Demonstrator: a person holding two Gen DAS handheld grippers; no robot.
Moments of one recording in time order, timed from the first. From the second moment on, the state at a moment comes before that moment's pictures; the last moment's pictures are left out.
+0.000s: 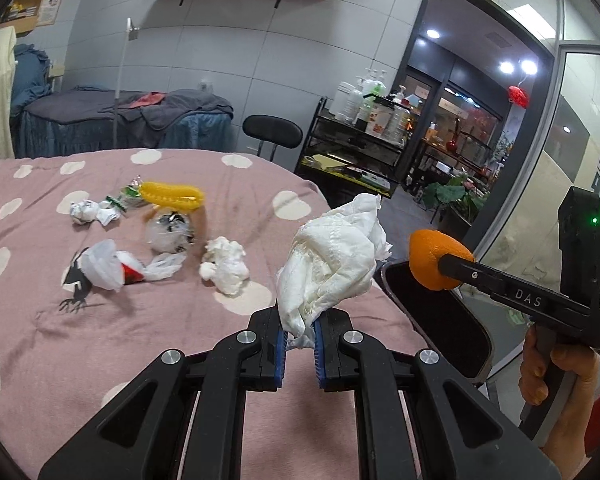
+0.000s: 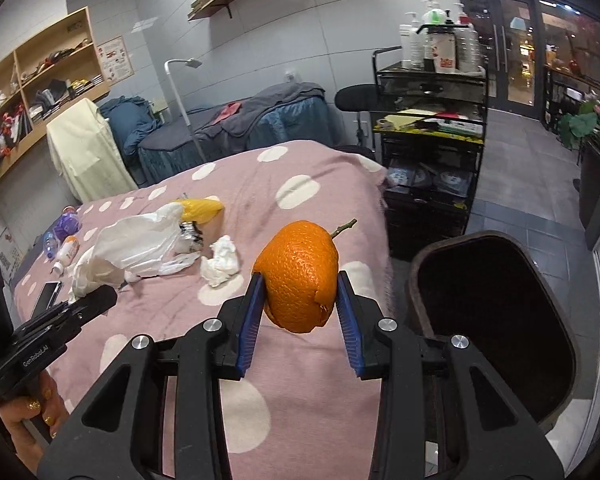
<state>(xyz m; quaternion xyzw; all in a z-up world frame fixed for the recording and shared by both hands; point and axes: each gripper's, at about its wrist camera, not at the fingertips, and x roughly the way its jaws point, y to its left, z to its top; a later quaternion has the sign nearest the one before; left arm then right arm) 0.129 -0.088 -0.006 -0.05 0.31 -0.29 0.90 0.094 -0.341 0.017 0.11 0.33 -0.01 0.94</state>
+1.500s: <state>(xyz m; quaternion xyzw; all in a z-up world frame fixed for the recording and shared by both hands) 0.135 -0.304 -0.028 0.05 0.36 -0.44 0.82 0.035 -0.522 -0.079 0.20 0.37 -0.30 0.85</state>
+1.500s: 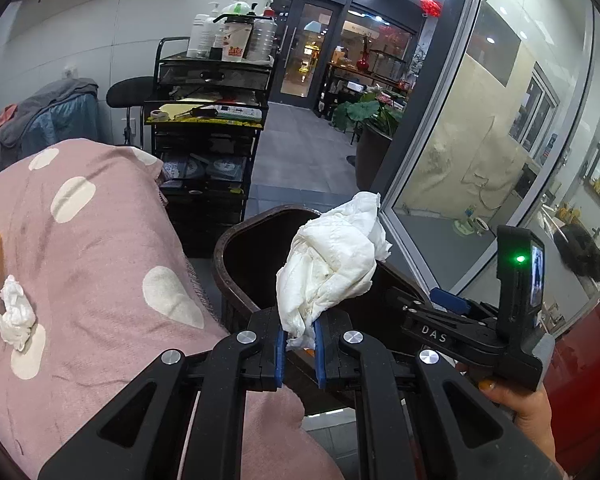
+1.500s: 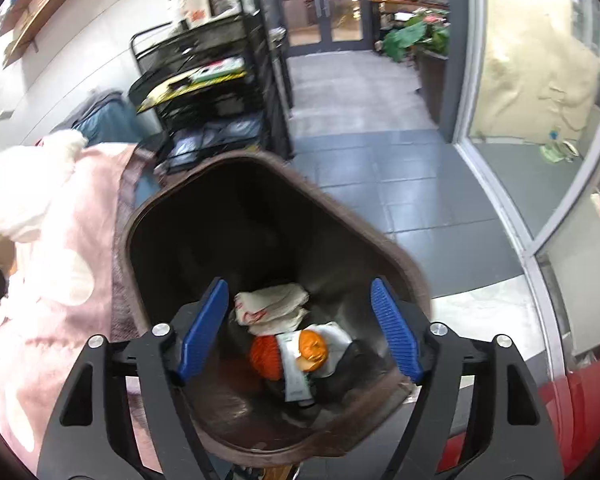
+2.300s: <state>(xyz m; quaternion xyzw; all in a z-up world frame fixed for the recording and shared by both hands) 0.134 -0.380 -0.077 0.15 0.42 -0.46 0.77 -0.031 -0.576 -0.074 0.25 0.34 -0.39 0.82</state>
